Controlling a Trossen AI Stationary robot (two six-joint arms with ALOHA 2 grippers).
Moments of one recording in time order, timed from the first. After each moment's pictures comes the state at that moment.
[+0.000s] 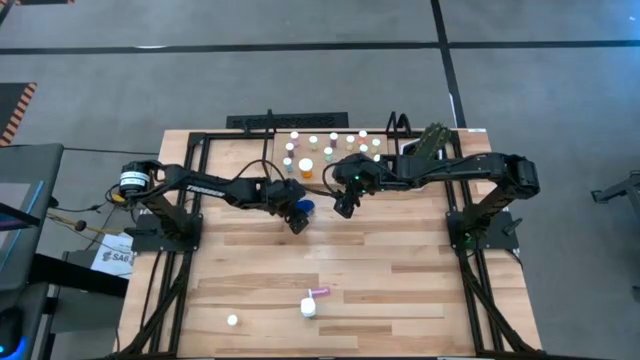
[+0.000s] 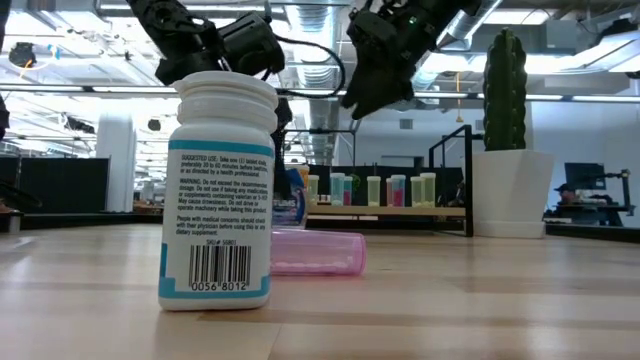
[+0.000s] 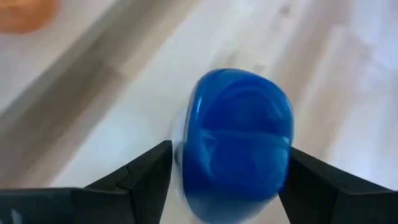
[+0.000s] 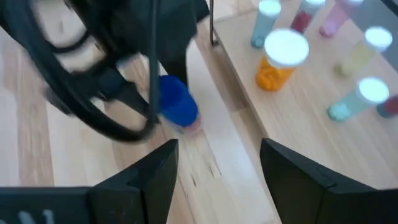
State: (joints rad) left arm 0.13 1.62 0.87 -0.17 -0.06 -0.46; right arm -0.12 1.57 1.26 -0.47 0.13 0.22
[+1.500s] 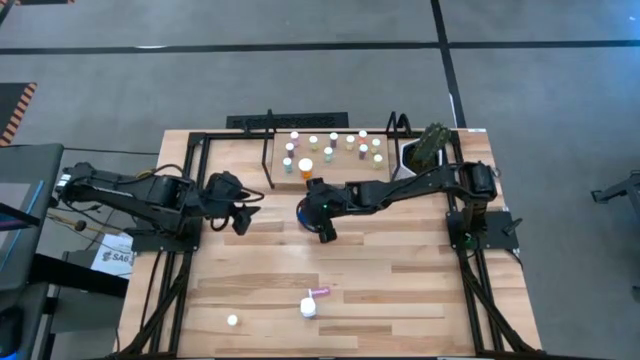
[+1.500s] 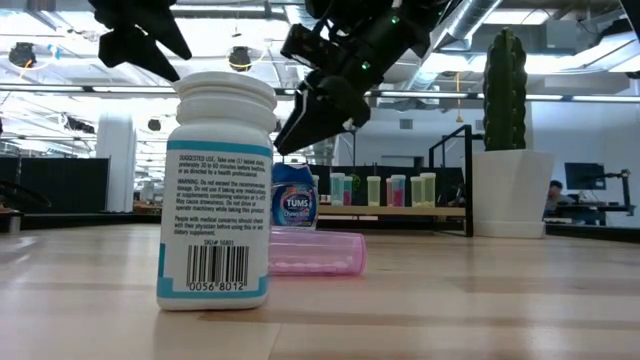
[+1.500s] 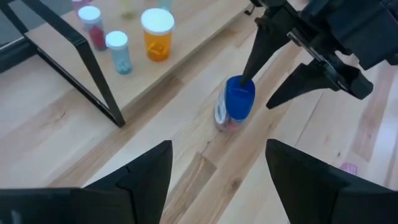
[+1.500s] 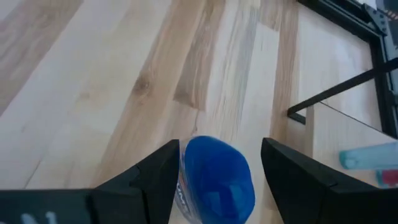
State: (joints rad) left arm -0.19 0.90 0.89 -0.83 -0.46 -0.76; right arm -0.02 1.90 1.36 -0.18 0.09 -0.43
